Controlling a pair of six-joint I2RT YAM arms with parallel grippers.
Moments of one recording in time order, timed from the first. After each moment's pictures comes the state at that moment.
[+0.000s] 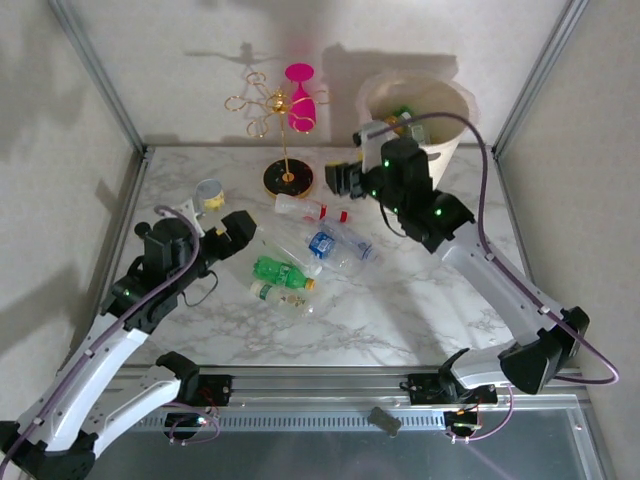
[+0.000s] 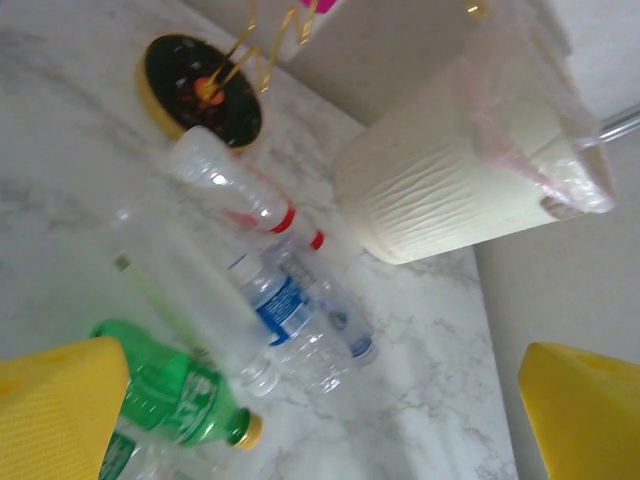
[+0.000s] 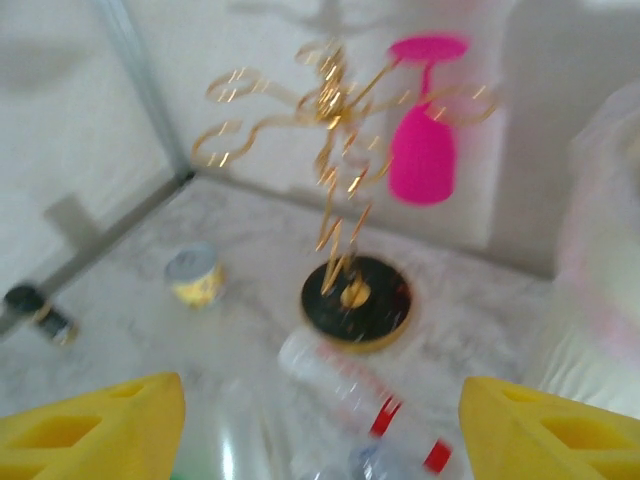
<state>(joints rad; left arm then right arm) -0.44 0.76 0.89 -0.54 -0.04 -0.86 0.69 1.36 1.45 -0.42 0.04 0.14</state>
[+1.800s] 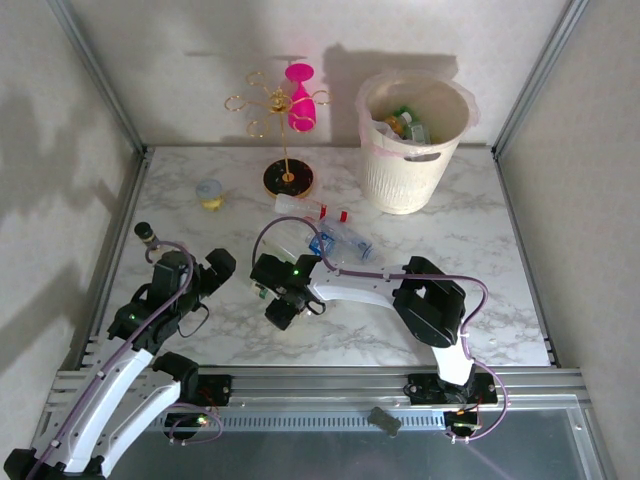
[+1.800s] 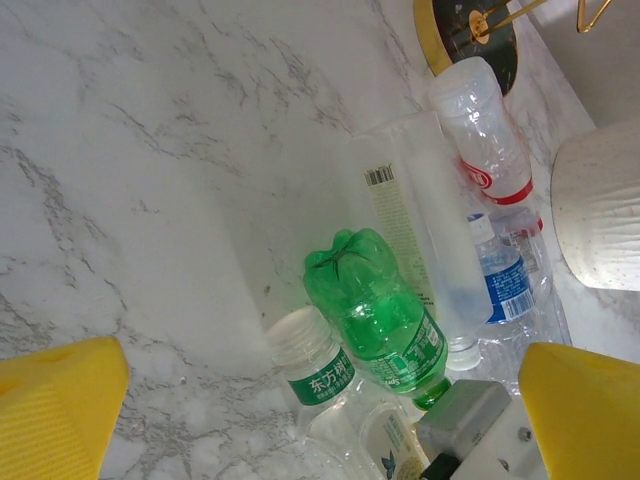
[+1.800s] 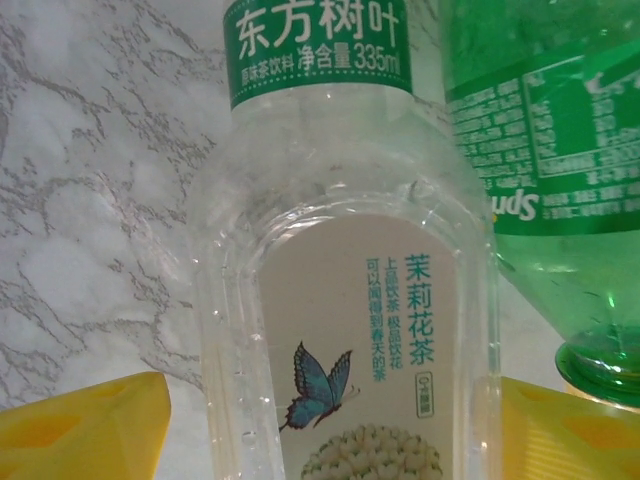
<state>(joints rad) -0.33 0.61 0.63 -0.72 -0.12 -1.00 1.18 1.97 1.45 -0.77 0.08 0.17</state>
